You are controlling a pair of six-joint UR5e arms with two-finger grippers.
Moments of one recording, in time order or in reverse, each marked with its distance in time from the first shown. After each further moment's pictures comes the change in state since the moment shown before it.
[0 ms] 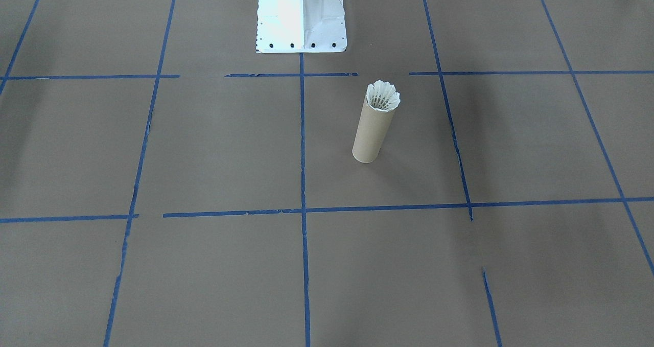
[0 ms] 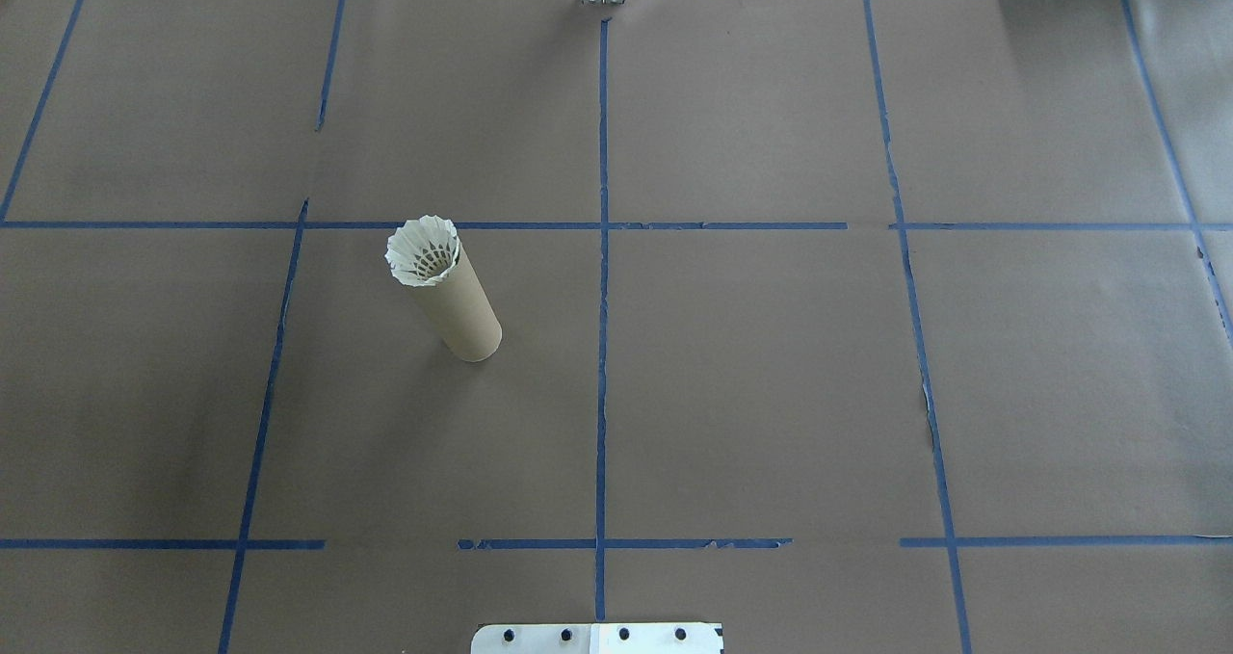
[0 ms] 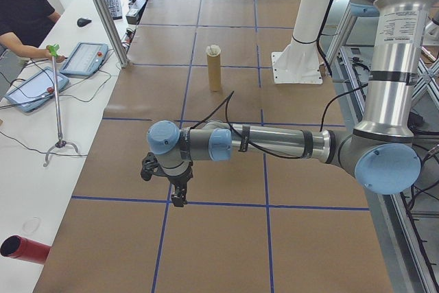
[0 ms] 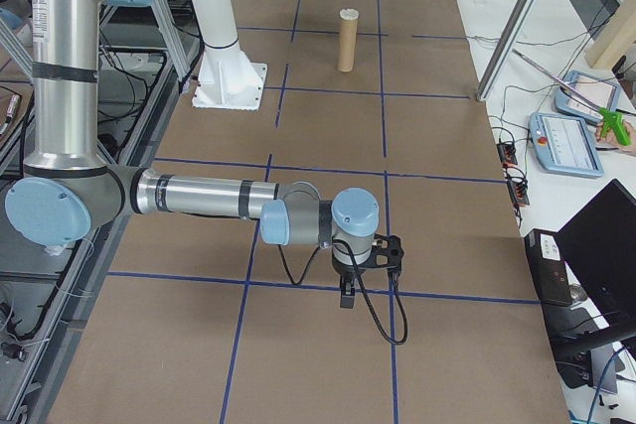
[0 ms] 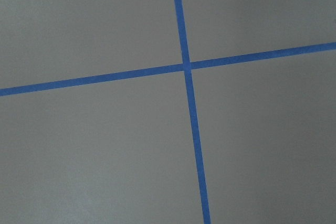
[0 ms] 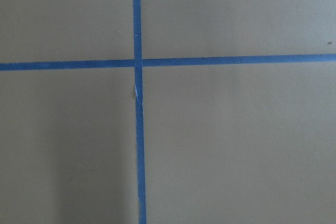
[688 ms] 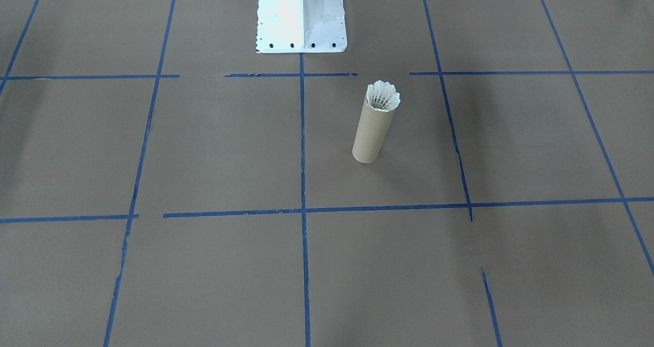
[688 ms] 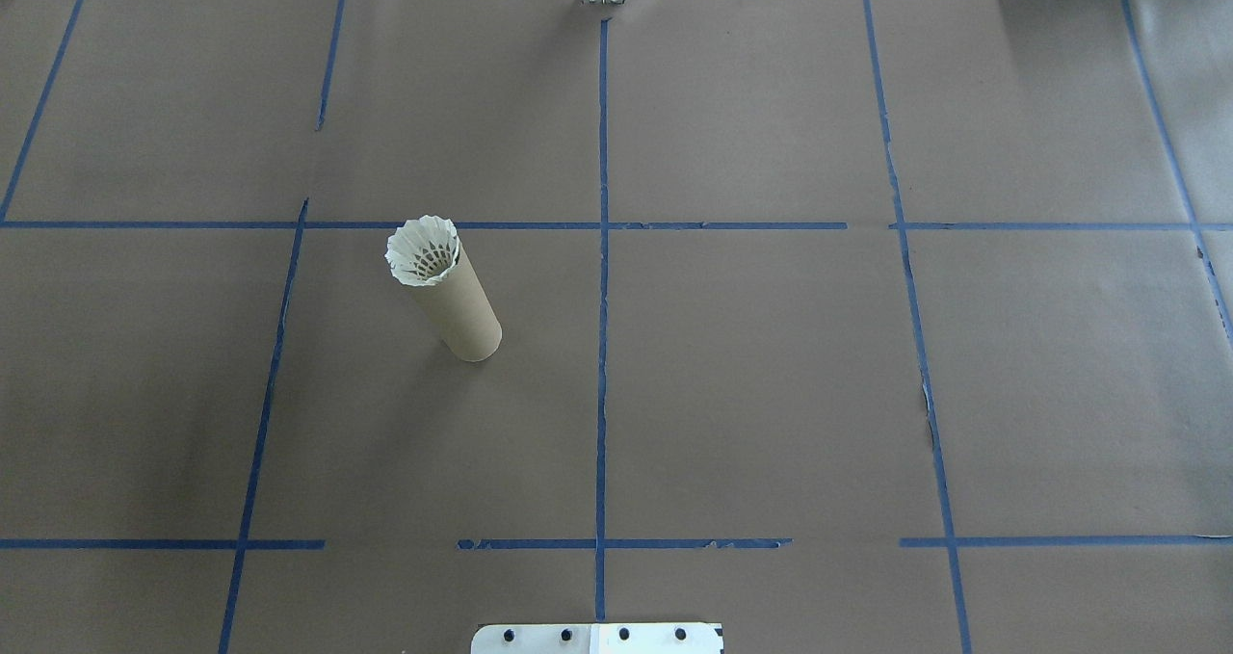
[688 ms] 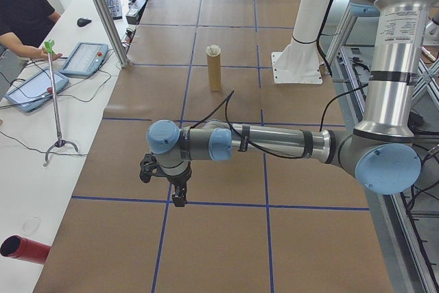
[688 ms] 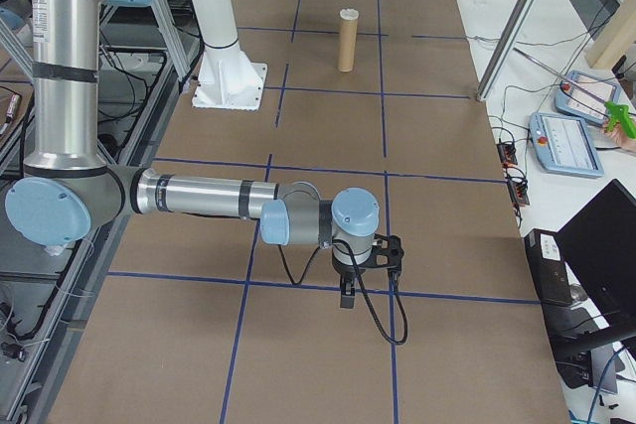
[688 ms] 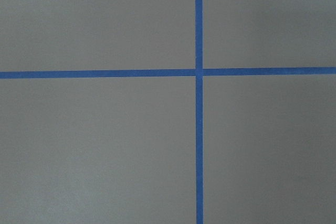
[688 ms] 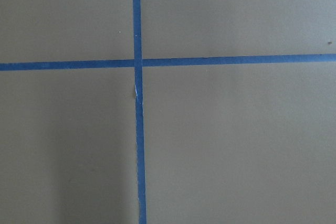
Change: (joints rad) left arm -0.005 -0.002 -0.003 -0.004 0.000 -0.049; right arm 0.000 0.000 0.000 0.000 0.000 0.001
